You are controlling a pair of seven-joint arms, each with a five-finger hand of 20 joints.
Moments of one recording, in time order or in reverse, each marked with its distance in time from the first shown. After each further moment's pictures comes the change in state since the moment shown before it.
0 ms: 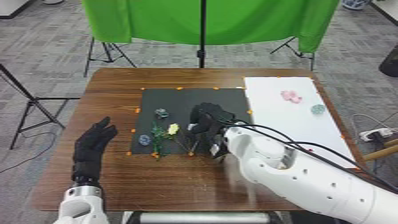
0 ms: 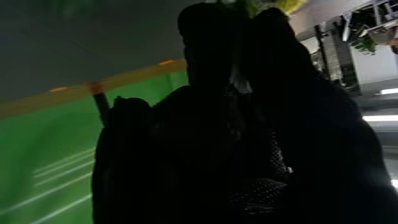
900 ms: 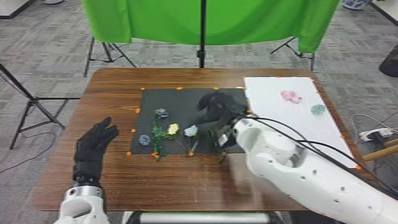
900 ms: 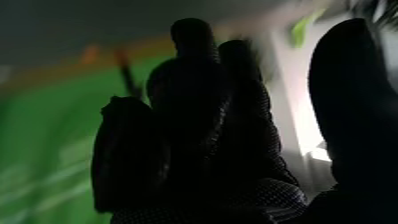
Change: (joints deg) left arm 0.0 0.0 0.1 0.0 0.0 -0.3 -0.4; right arm -7.5 0.9 12.6 -3.5 -6.0 -0.8 2.2
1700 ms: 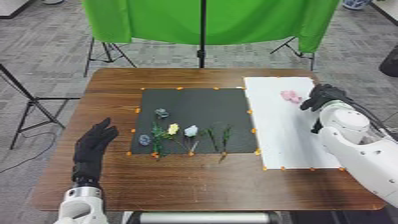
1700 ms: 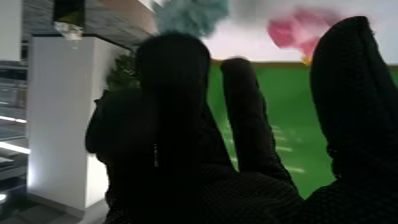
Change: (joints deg) left arm 0.4 0.0 -0.2 -0.2 0.0 0.1 0.0; right arm -5.0 11.6 18.6 16.6 -2.6 -11.6 17.9
